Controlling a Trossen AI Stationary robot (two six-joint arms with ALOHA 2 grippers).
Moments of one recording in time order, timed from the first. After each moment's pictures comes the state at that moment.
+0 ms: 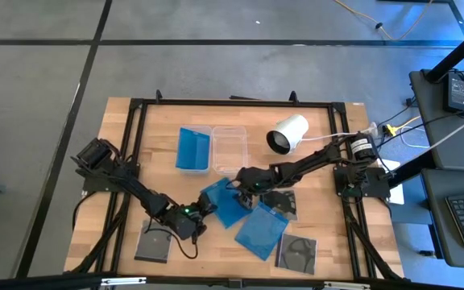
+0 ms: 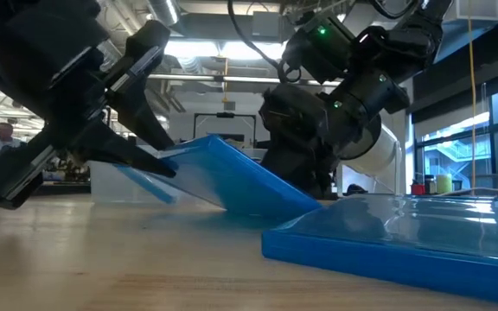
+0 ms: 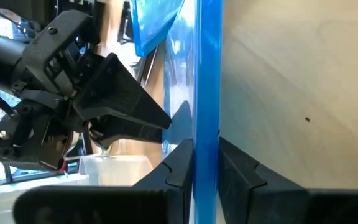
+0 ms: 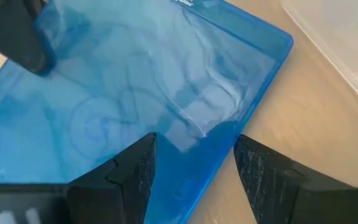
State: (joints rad) left arm -0.60 1.77 0.72 0.26 -0.77 0.69; right arm 0.12 1.92 0.91 0.26 -0.04 0.56
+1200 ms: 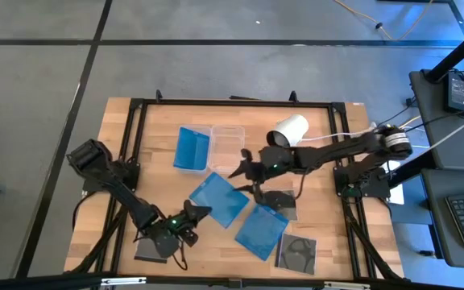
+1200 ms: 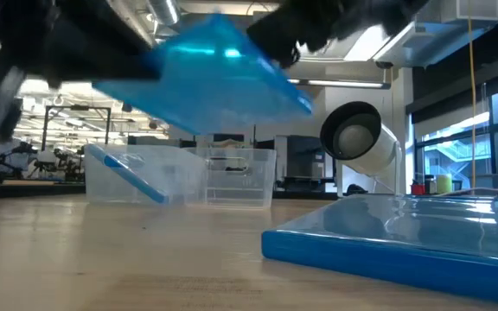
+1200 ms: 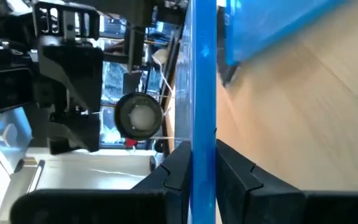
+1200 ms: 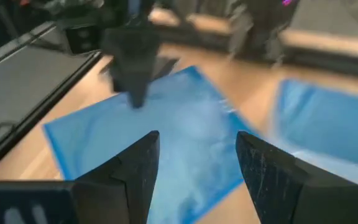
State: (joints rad) left arm -0.79 1.71 0.77 0.31 -1.19 0.74; right arm 0.08 1.57 0.98 0.19 -0.15 -0.12
